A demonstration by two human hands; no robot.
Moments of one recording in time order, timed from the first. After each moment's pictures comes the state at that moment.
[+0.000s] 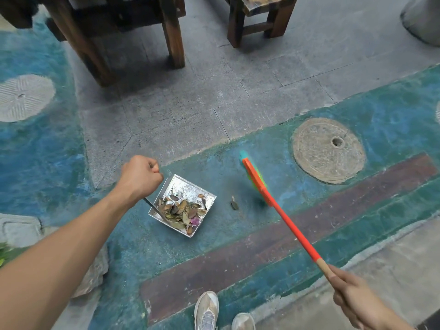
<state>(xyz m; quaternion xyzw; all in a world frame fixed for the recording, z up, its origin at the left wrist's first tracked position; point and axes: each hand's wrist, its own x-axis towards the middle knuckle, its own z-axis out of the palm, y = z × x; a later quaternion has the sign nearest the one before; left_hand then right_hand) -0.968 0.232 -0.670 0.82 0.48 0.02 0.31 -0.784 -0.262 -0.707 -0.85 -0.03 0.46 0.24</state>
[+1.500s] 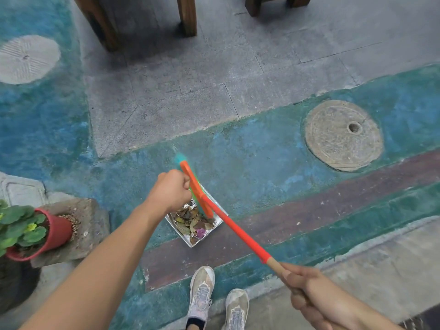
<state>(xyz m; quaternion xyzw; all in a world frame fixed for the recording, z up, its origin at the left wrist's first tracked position) -0.983 0.137 -0.741 0.85 0.41 -0.09 0.31 -0.854 -0.187 -0.678 -0.62 0.10 0.71 0.32</state>
